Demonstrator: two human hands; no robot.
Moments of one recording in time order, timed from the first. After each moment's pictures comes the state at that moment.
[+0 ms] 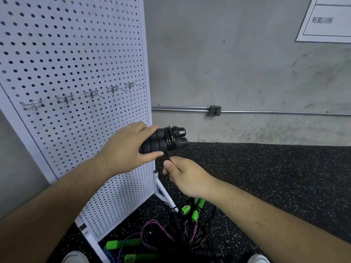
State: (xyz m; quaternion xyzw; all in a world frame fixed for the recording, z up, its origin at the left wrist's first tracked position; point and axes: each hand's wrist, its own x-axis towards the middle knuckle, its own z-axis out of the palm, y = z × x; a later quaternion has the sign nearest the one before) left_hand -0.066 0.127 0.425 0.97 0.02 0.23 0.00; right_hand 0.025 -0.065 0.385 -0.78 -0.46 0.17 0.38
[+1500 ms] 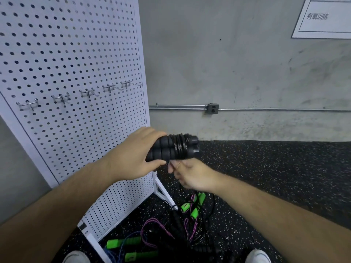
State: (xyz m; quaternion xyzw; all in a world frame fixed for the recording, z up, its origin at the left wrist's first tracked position) left_hand -0.069 0.104 0.422 0.97 -0.06 0.20 0.10; right_hand 0.044 -0.080 0.377 -0.77 -0.46 0.26 0.36
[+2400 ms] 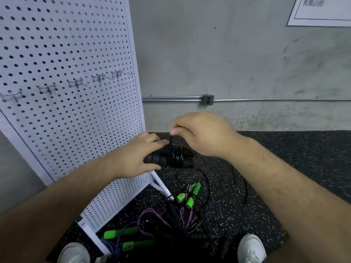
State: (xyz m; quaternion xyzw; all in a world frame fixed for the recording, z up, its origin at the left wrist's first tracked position) left_hand -0.051 0.112 0.386 0.99 -0.10 0.11 0.08; right_hand 0.057 -0.100 0.459 -0.80 -0.57 -0.16 0.12
